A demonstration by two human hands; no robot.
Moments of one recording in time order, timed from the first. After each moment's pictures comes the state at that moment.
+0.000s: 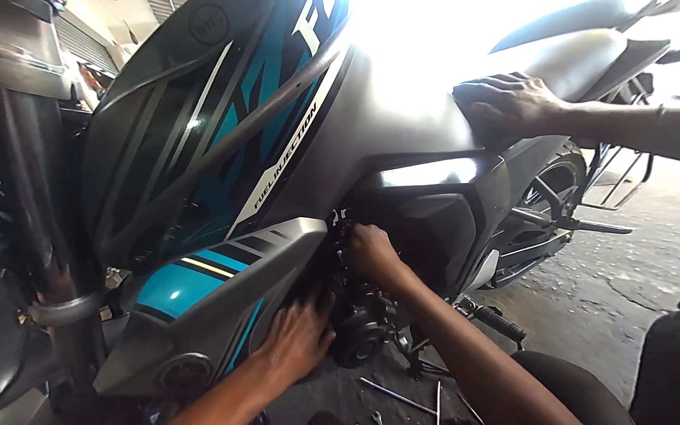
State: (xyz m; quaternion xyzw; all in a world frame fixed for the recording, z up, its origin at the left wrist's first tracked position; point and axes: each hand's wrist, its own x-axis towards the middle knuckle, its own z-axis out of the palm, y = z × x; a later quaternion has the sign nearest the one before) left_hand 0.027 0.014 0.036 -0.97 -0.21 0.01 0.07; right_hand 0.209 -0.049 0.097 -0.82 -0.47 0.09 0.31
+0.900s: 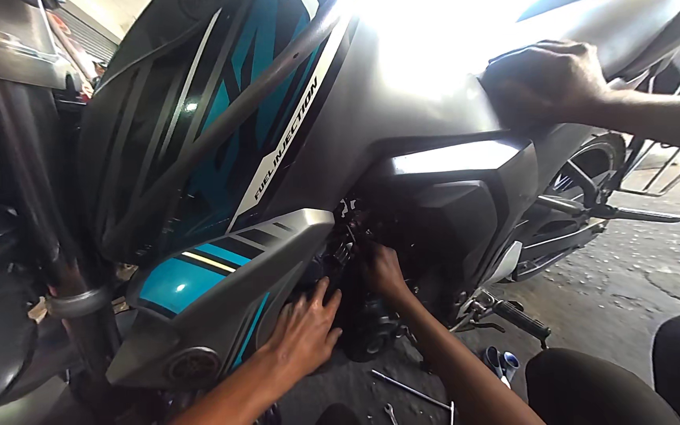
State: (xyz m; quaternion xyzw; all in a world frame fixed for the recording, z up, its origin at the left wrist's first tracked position) left_hand 0.029 0.012 0.036 -0.97 -0.24 0.06 0.08; right_hand 0.234 -0.015 -0.021 -0.73 -0.46 0.01 0.50
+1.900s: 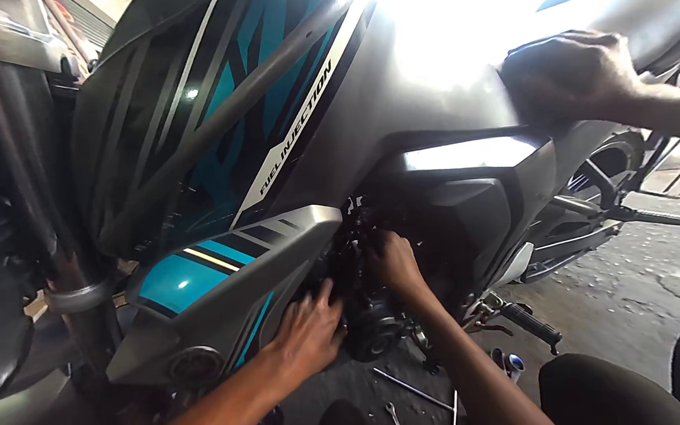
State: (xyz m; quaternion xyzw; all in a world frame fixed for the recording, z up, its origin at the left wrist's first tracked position) left_hand 0.028 0.014 0.034 -0.97 -0.24 0.05 0.06; right_hand 0.205 -0.051 0.039 -0.77 -0.44 0.04 0.46
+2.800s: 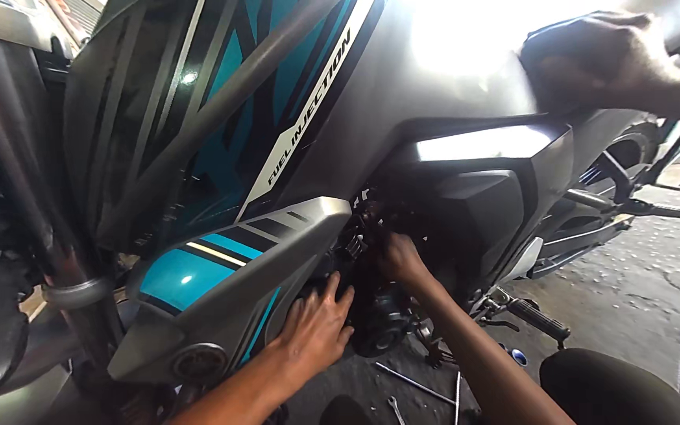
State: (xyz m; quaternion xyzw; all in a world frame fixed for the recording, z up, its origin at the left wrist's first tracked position) left_hand 0.031 0.013 0.039 -0.96 -0.24 0.10 0.06; right_hand 0.246 -0.016 -0.003 -0.79 -0.49 0.04 0.38
